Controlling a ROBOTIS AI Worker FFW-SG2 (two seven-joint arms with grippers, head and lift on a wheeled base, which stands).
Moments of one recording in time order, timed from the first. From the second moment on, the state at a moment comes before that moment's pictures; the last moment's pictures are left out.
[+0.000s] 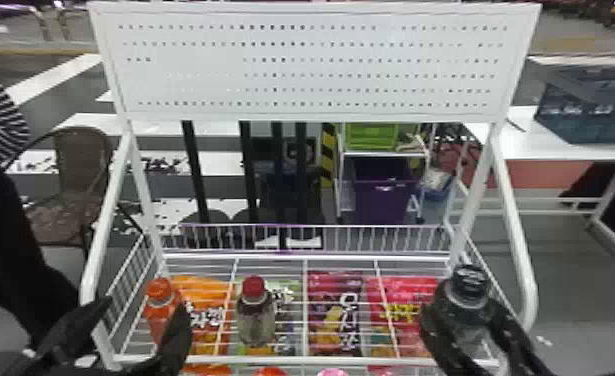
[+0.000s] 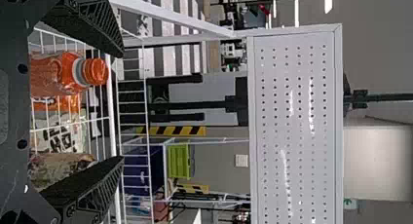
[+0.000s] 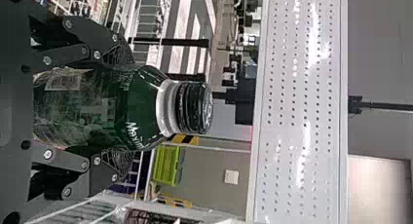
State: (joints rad) left arm 0.67 0.25 0.00 -2.49 0.16 0.32 0.13; right arm 0.63 -0.17 0.11 -2.38 0.02 0.22 0.01
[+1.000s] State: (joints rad) left arm 0.65 0.24 -0.01 -2.49 0.16 0.32 0.14; right arm 0.86 -0.12 -0.15 -2.37 -0.18 -0.13 0.10
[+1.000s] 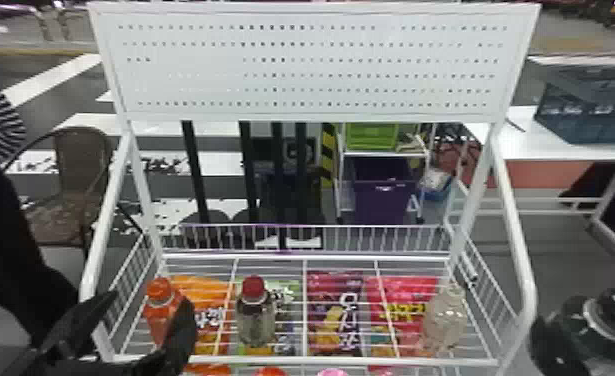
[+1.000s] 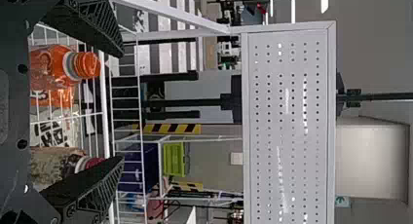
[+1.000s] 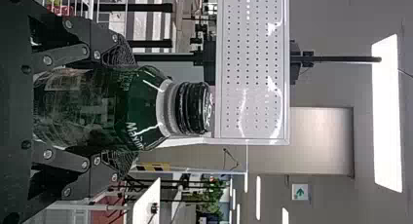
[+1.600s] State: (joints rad) left arm 0.65 0.24 -0.01 -2.49 0.16 0.33 0.14; right arm 0.84 -0.12 -0.16 -2.37 -0.18 -0.10 0.10
